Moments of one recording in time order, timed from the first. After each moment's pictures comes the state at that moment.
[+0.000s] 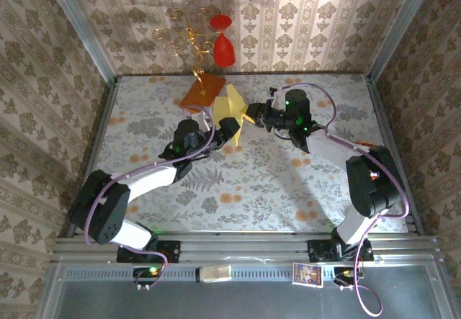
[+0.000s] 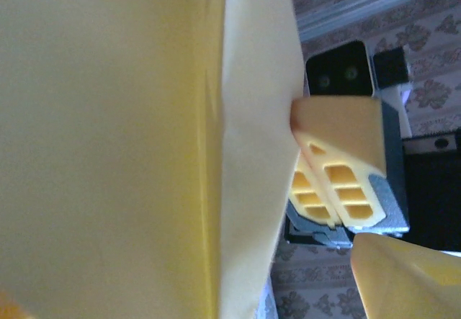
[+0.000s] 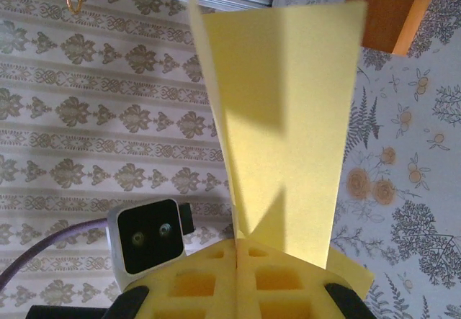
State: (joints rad) left arm -0.63 1.46 0.72 0.56 0.36 -1.11; right arm 0.36 1.67 1.04 0.39 -0.69 1.16
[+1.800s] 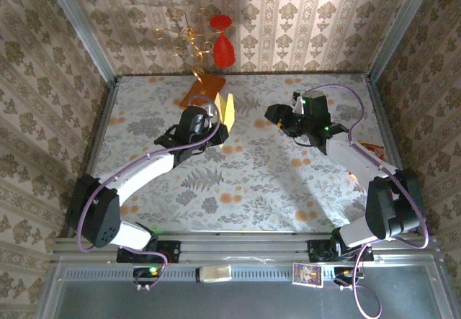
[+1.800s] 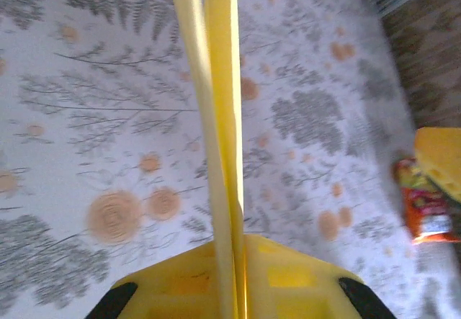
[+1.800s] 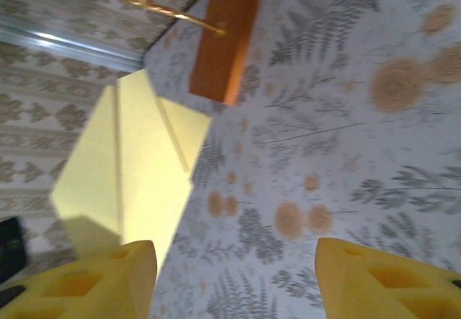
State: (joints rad) left arm -0.64 1.44 1.01 -0.20 0.13 -0.63; right arm 0.25 1.47 1.02 -0.12 -0.42 0.84
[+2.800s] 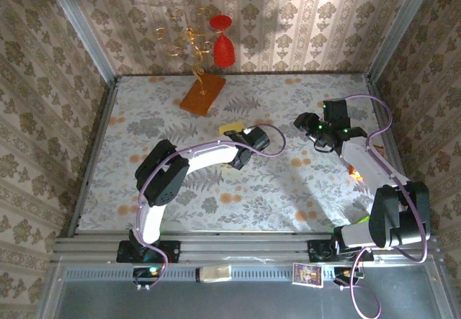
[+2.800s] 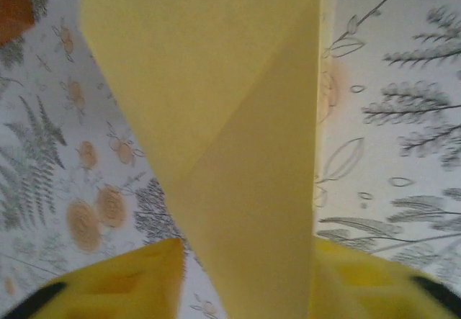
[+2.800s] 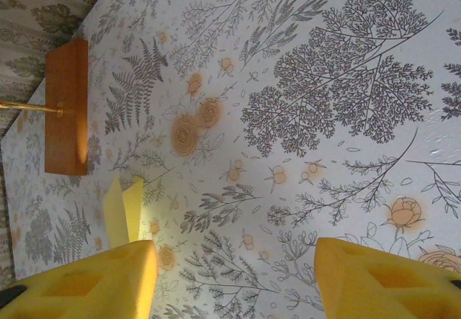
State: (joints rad) left arm -0.95 2.01 1.45 -0.79 -0.54 -0.19; right arm 0.08 1.38 0.96 -0.36 -0.20 0.78
